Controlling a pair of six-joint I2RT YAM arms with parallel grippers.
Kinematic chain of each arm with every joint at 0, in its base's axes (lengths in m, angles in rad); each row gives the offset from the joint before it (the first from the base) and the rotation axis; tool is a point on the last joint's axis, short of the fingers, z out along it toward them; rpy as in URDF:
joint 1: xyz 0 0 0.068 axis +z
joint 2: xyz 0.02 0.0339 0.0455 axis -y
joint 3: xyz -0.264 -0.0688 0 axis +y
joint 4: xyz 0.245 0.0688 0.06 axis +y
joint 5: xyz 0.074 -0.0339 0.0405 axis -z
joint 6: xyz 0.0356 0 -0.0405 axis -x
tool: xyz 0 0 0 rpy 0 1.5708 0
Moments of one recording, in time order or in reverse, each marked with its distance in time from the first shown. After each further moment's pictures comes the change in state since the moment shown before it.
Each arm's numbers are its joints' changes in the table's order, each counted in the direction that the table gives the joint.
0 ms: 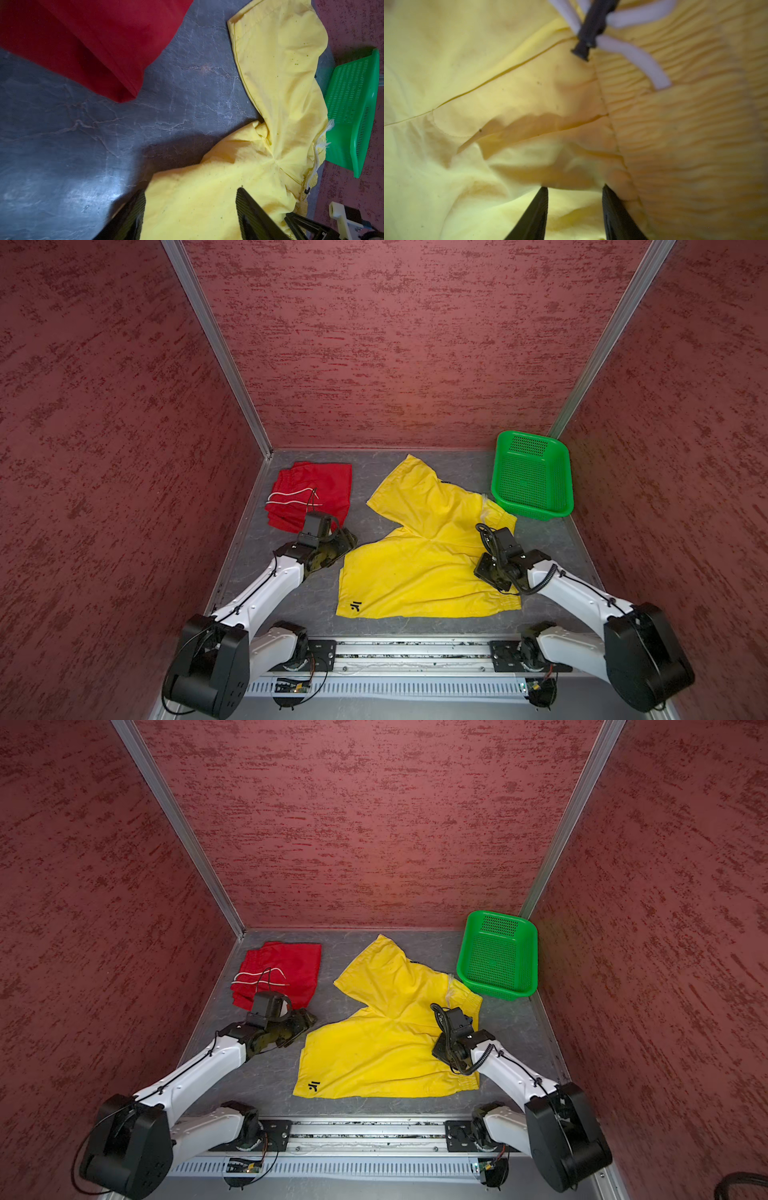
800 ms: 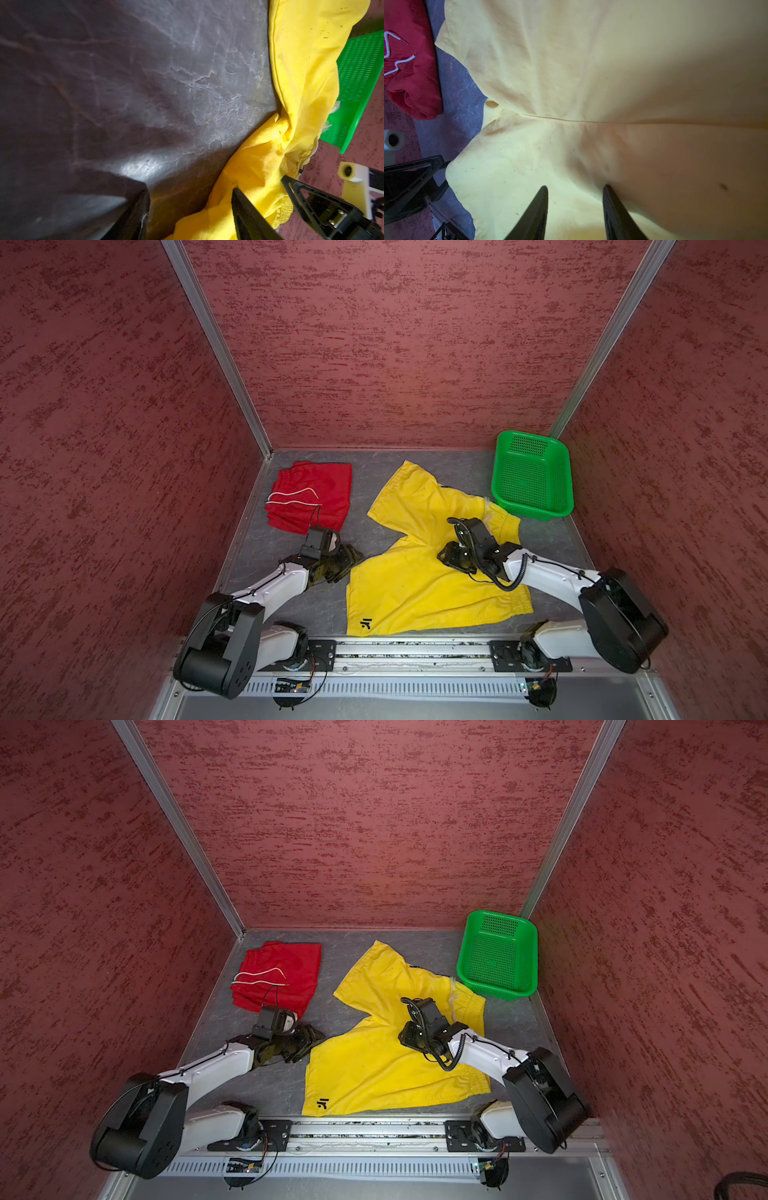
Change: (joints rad) left arm -0.001 -0.131 0.172 -0.255 0.215 0.075; right arm 0.209 -0.253 -0.090 -0.415 -0.198 0.024
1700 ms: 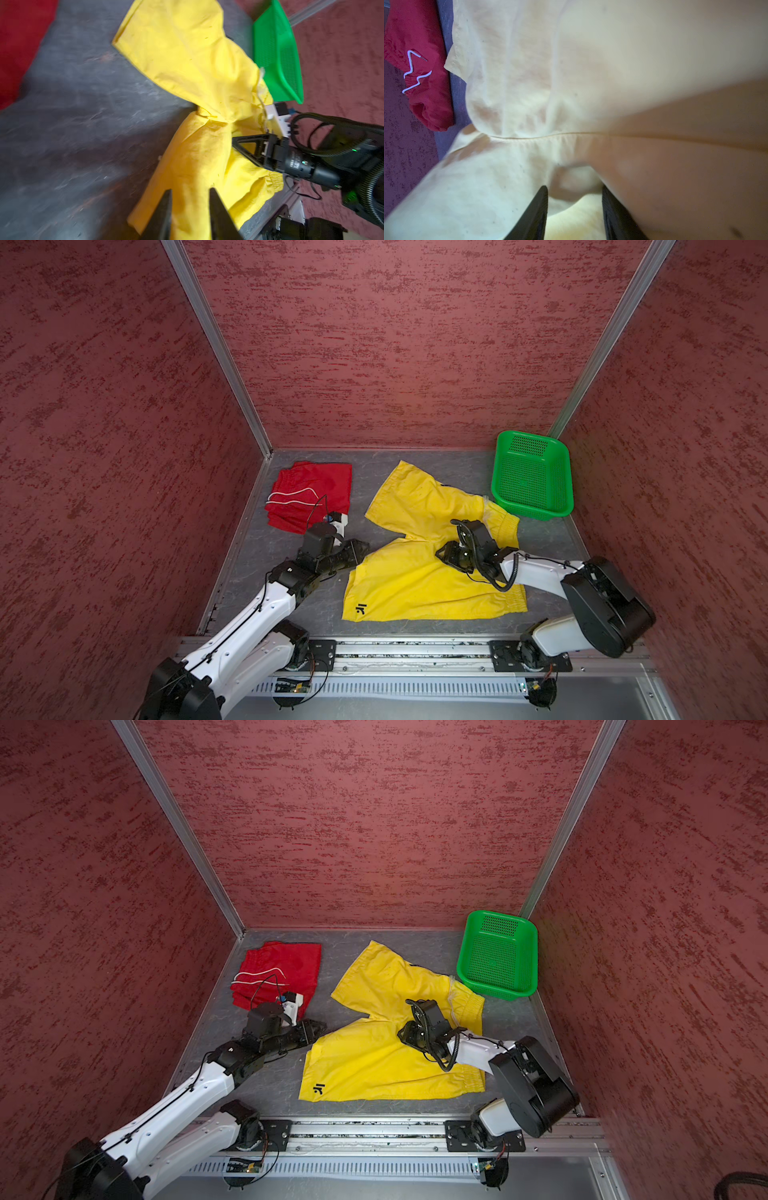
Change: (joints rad) left arm -0.192 0.384 -0.091 0.213 -0.195 -0.183; right arm -0.052 -0.065 0.073 -0.206 -0.037 -0.010
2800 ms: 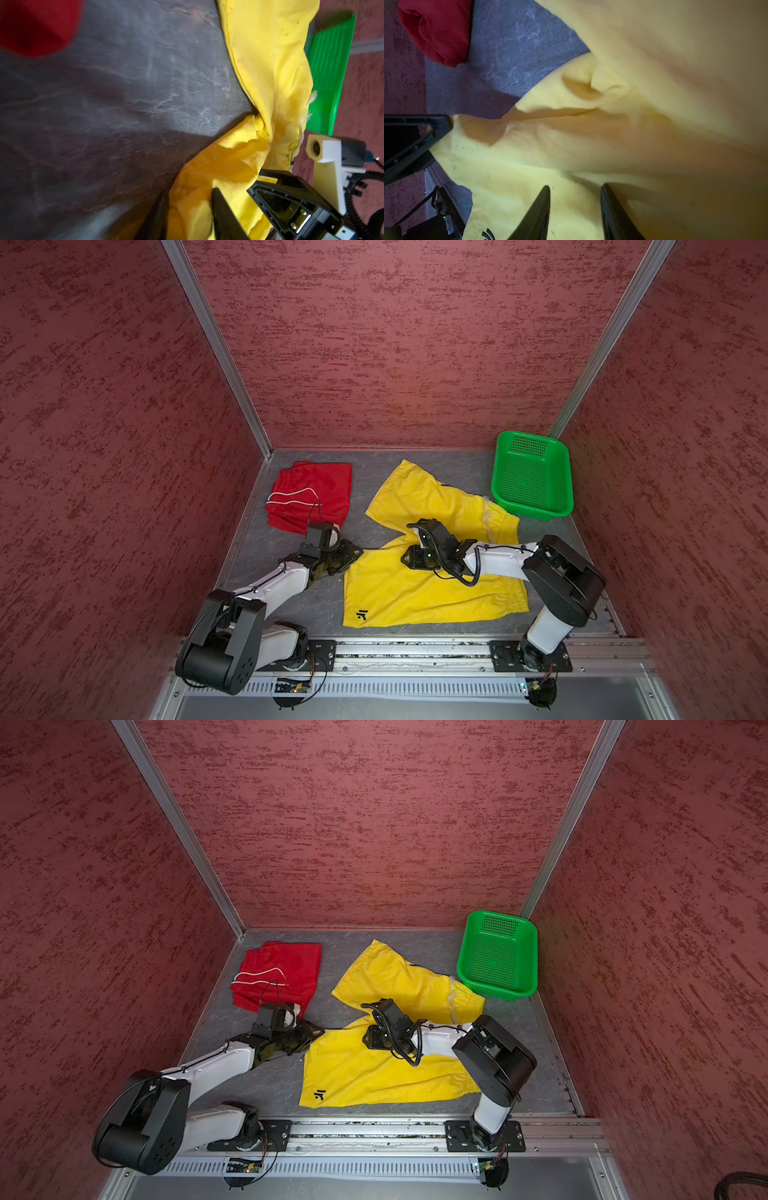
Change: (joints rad) left arm 0.170 -0.385 0.057 -0.285 0.204 0.061; right arm 0.269 -0.250 -0.254 -0.026 0.004 0.093
